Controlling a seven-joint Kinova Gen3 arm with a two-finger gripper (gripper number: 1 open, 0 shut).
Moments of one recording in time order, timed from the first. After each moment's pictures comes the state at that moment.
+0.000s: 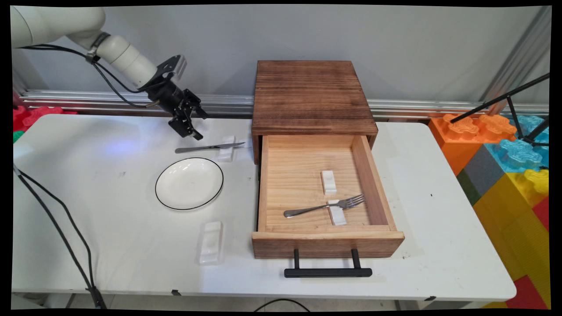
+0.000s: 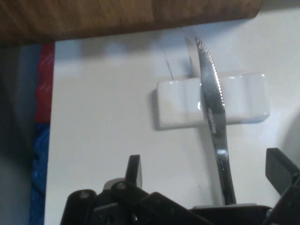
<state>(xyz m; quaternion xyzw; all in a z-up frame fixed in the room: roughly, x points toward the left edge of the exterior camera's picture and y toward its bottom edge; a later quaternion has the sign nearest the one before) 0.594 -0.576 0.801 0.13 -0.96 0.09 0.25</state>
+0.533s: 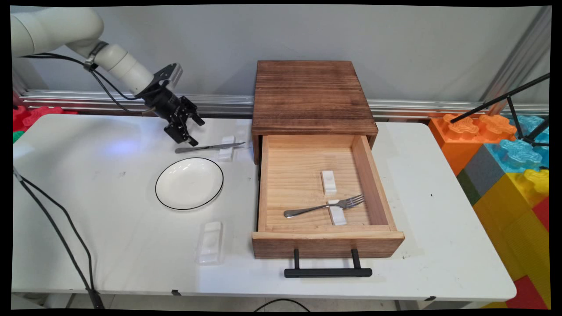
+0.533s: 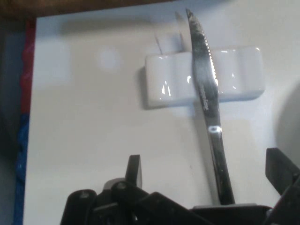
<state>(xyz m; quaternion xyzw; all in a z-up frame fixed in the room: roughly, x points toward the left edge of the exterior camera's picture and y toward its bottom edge) 0.611 -0.573 0.779 0.13 -0.96 0.07 0.25</state>
